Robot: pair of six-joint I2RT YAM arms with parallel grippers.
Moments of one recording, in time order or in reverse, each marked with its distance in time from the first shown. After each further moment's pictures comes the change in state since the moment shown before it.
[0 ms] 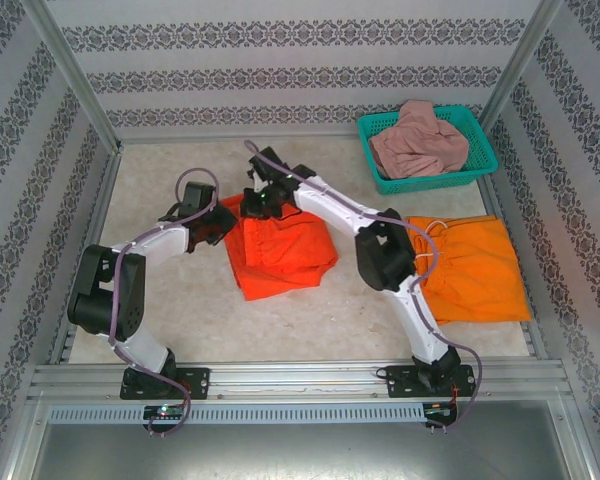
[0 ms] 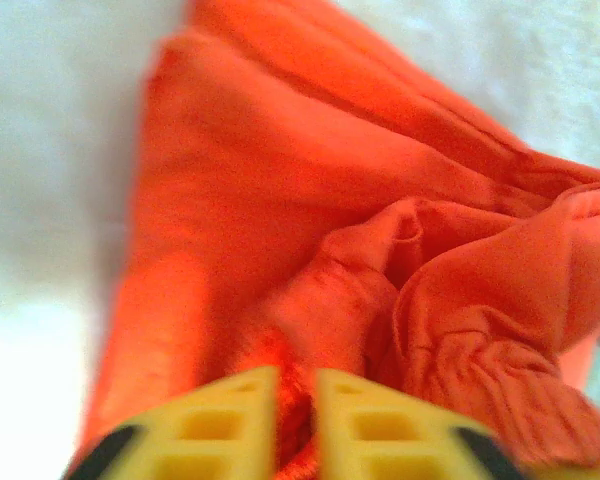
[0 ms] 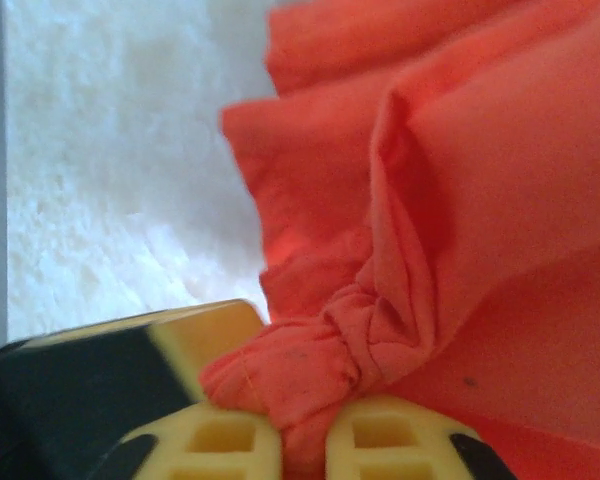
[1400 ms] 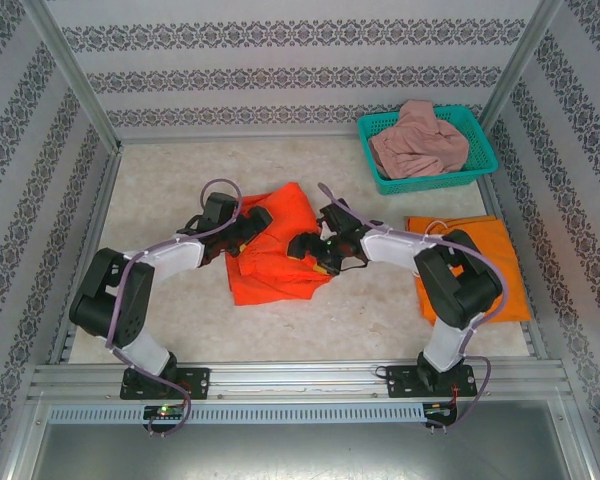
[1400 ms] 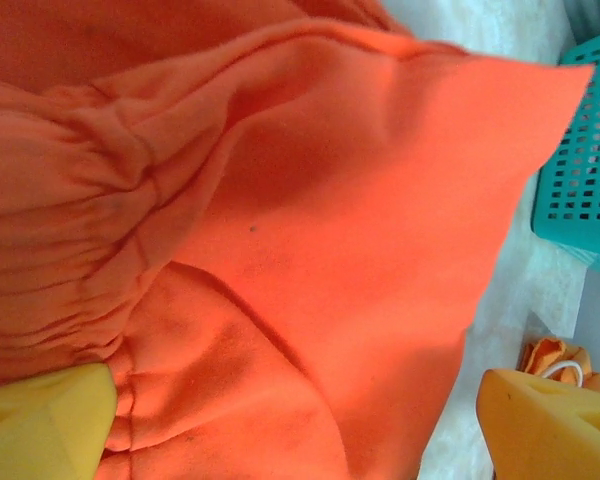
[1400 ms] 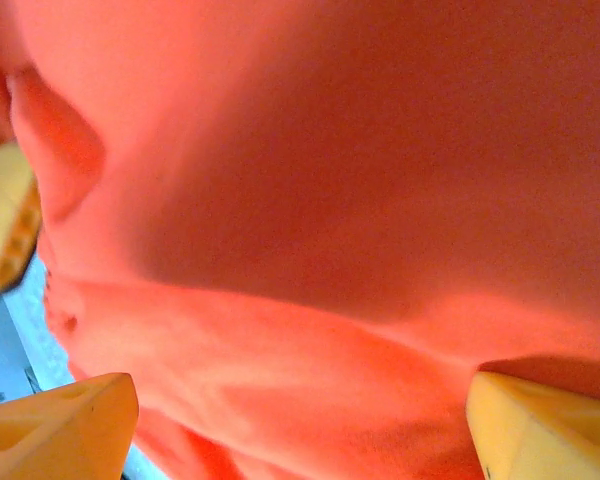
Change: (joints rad) left arm -0.182 -0.047 -0.060 0.144 0.045 -0.057; right arm -0.123 -0.672 -1.139 0.438 -0.071 0.177
